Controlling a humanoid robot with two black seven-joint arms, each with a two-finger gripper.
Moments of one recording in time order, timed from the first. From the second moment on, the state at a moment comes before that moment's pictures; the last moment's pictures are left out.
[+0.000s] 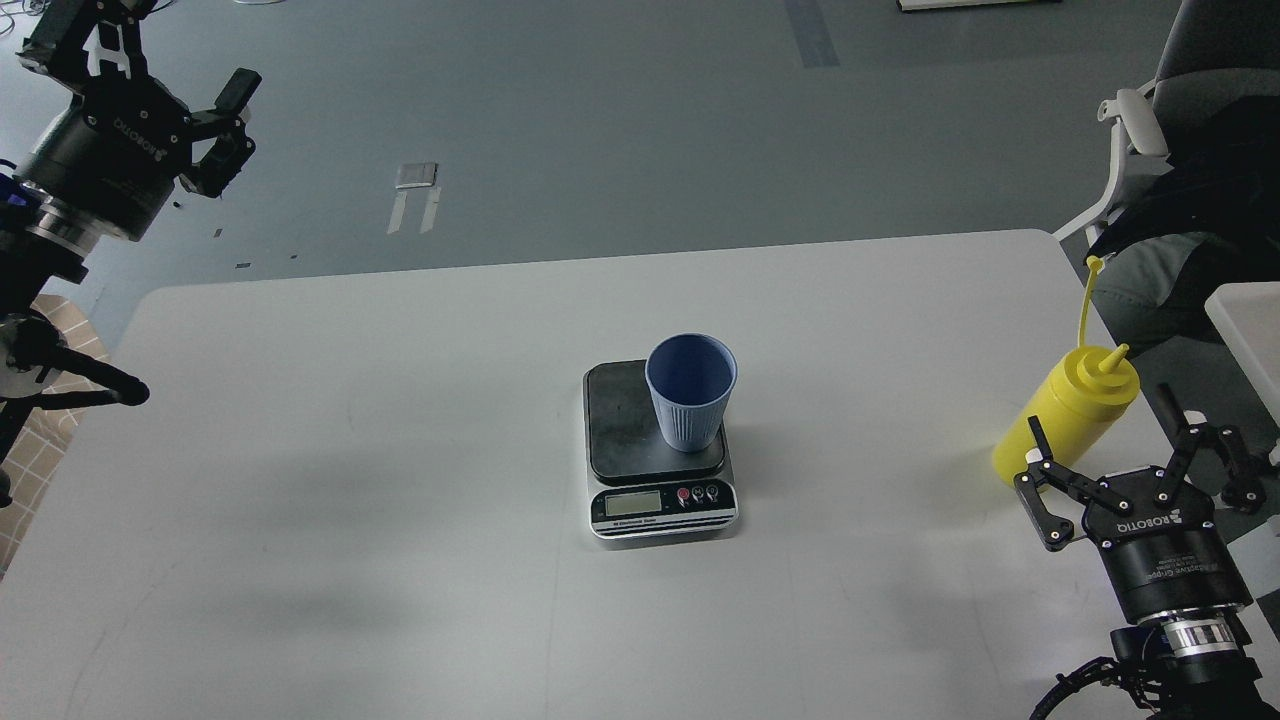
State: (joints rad) left arm -0.74 0.71 -0.85 -0.91 0.40 -0.49 -0.49; right arm -0.40 0.00 1.66 1.54 -0.09 0.49 -0.06
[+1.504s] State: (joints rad) left arm -0.73 0.77 -0.82 -0.91 0.40 -0.49 -0.49; right arm -0.26 0.00 1.63 1.27 0.04 0.49 -0.07
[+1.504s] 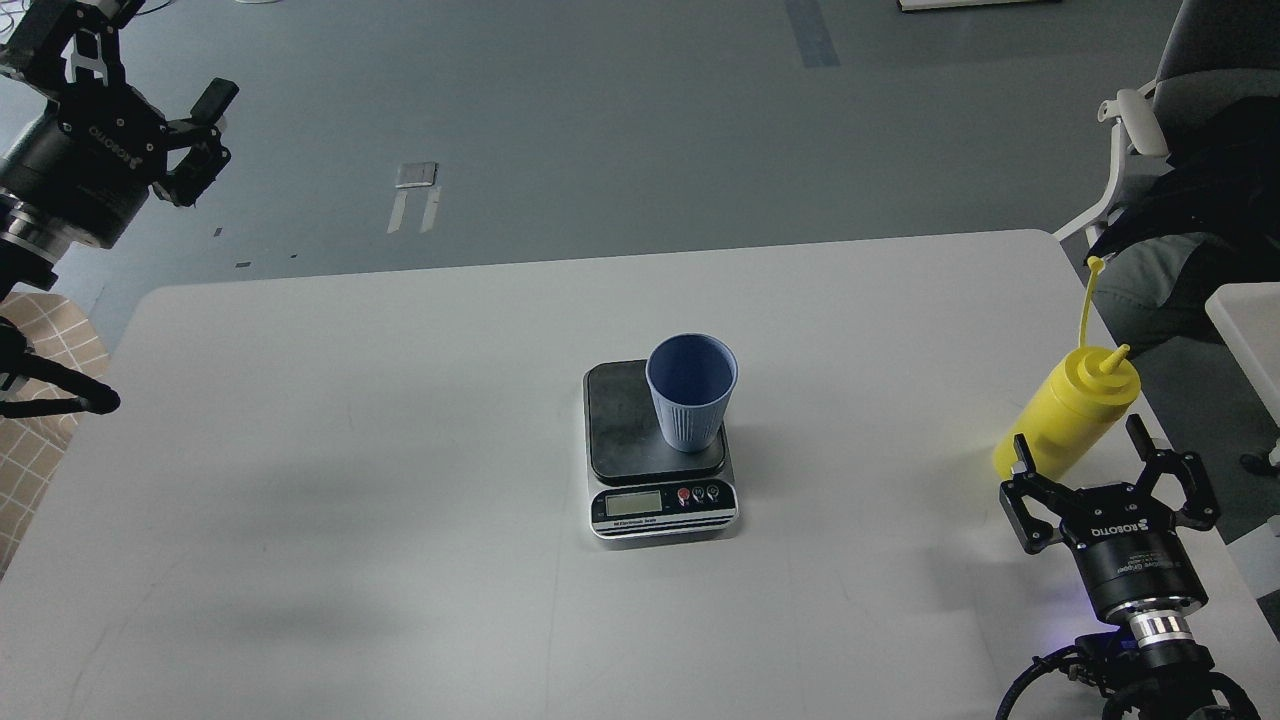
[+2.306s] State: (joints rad) left arm -0.70 0.81 -0.82 -0.91 0.41 -0.49 -0.49; right arm -0.20 0.00 1.54 1.21 0.19 0.49 -0.07
